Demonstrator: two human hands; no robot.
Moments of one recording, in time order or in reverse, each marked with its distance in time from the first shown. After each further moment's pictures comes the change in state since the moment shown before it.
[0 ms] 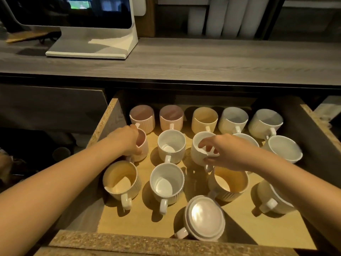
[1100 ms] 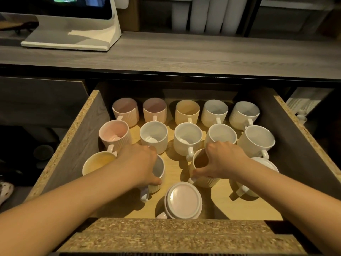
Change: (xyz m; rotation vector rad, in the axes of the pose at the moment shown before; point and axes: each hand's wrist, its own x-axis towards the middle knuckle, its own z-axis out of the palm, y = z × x) left_hand -0.096 0.078 0.002 0.137 0.068 0.374; right_hand -0.040 0.018 0.030 -0.115 -0.026 0.212
